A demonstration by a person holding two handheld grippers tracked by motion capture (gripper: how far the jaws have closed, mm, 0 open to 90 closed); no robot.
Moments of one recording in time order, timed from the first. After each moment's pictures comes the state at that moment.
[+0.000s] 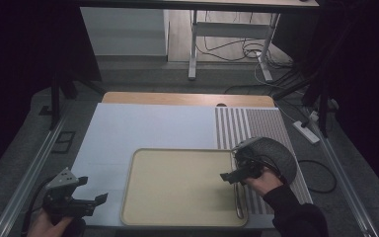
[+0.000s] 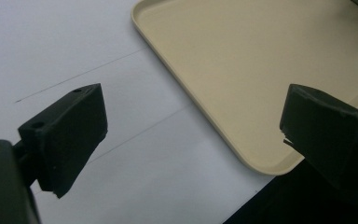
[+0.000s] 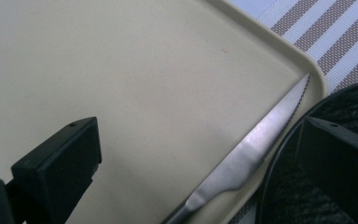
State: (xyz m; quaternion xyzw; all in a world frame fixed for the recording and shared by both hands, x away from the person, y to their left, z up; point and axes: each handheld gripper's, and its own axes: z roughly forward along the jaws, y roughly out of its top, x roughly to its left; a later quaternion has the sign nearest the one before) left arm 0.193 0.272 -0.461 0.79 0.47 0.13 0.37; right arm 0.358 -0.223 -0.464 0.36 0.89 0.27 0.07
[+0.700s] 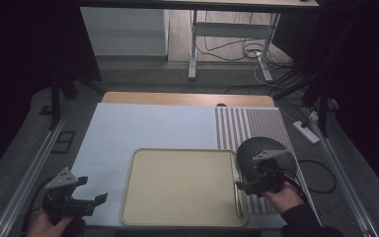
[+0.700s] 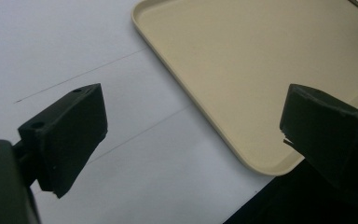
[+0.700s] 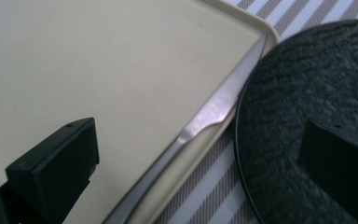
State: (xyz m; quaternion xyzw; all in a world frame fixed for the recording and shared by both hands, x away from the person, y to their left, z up) left arm 0.192 0.273 -0.460 0.79 0.47 0.13 0.37; right arm 0.314 -0.269 -0.451 0.39 0.86 0.31 0.10
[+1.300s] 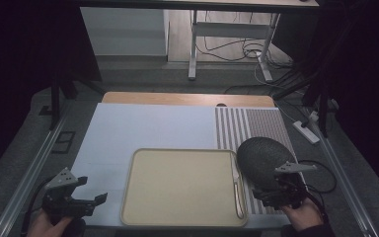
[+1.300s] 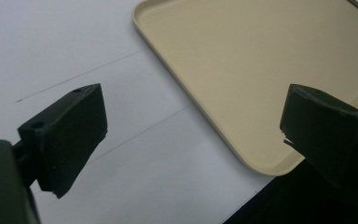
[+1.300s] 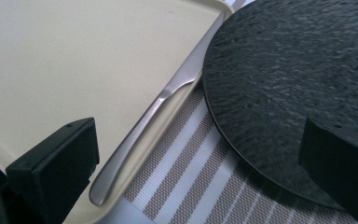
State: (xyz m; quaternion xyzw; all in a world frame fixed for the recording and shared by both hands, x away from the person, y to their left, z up) left arm 0.192 0.273 -0.460 0.79 0.47 0.13 0.38; right arm 0.274 -0.312 -0.445 0.44 0.83 0.33 0.13
